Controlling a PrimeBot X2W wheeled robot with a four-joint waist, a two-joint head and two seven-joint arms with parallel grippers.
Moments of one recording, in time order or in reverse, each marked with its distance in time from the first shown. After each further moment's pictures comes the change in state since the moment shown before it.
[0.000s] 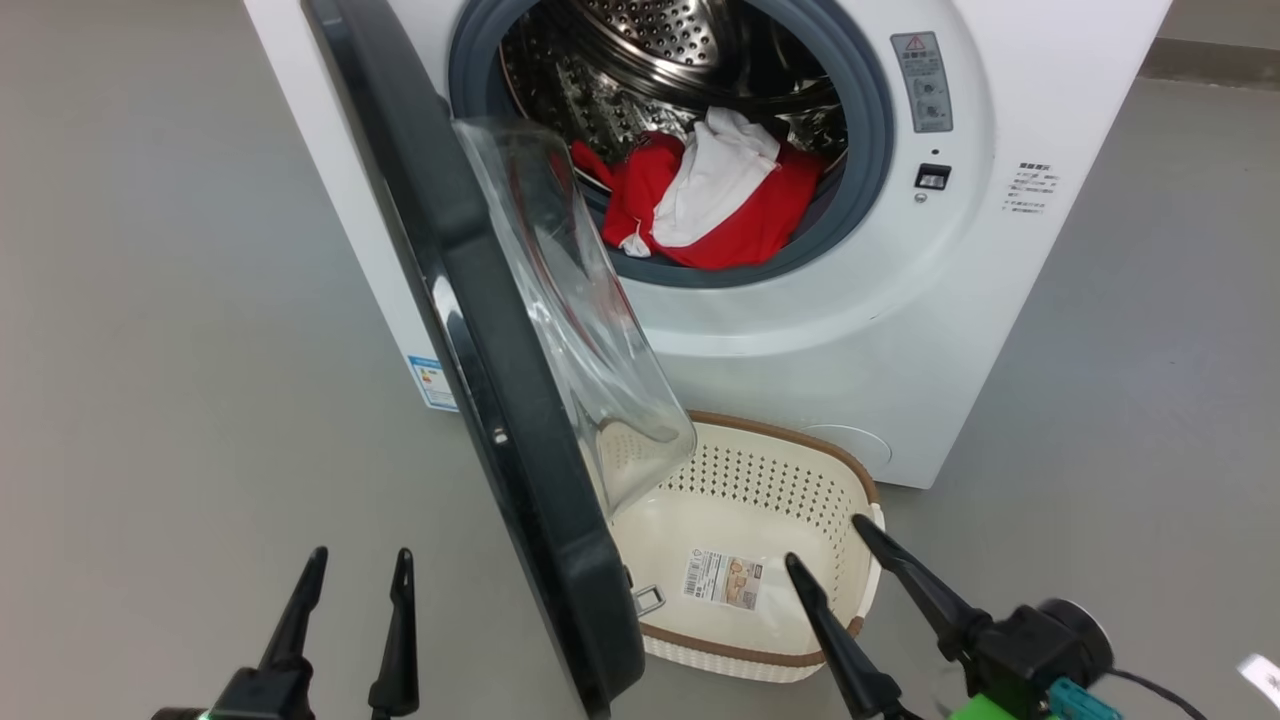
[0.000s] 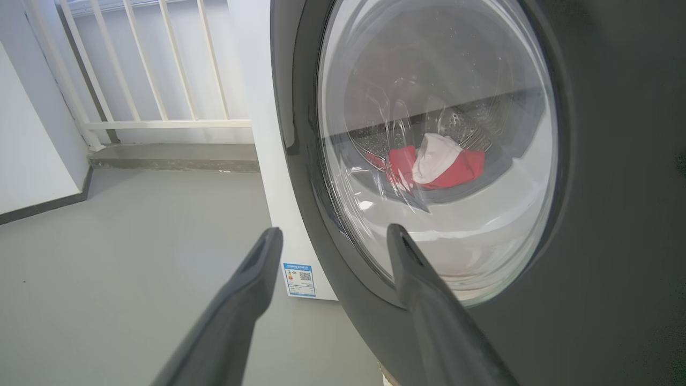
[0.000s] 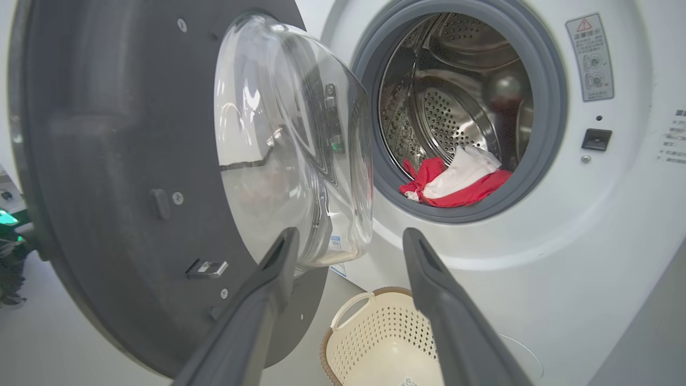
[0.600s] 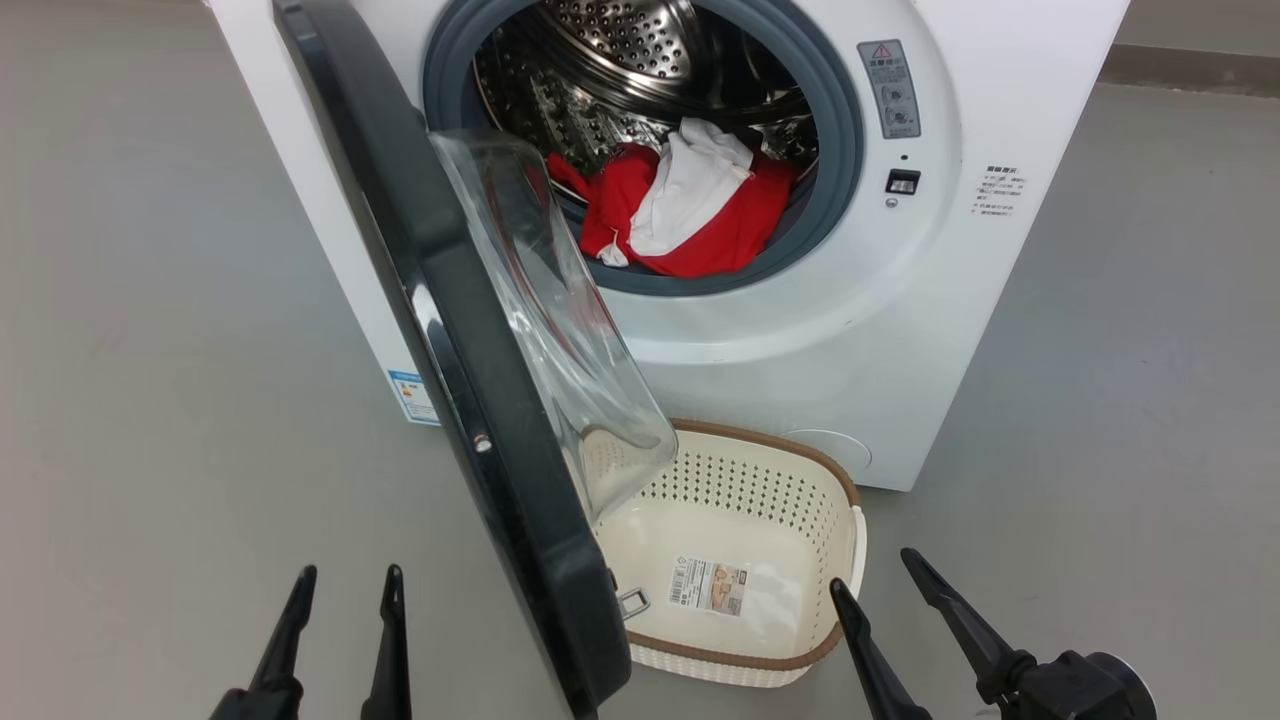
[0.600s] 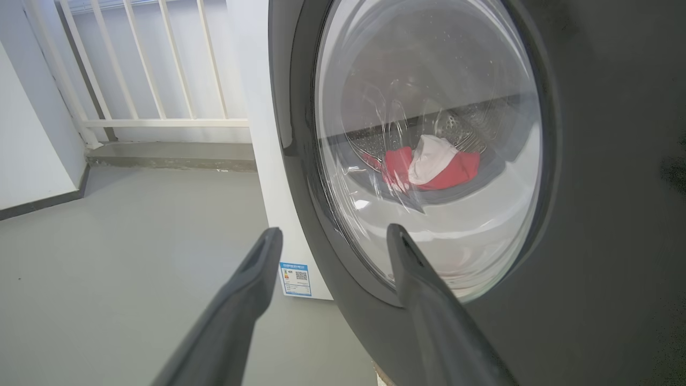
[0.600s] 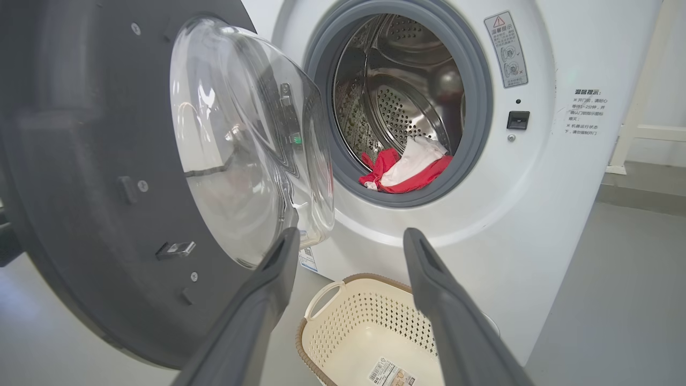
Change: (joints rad) left arm 0.043 0.009 0.001 -0.039 -0.018 0.026 0.003; right arm 0.142 0.085 -0.127 -0.066 -0.074 0.000 -0.017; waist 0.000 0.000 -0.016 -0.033
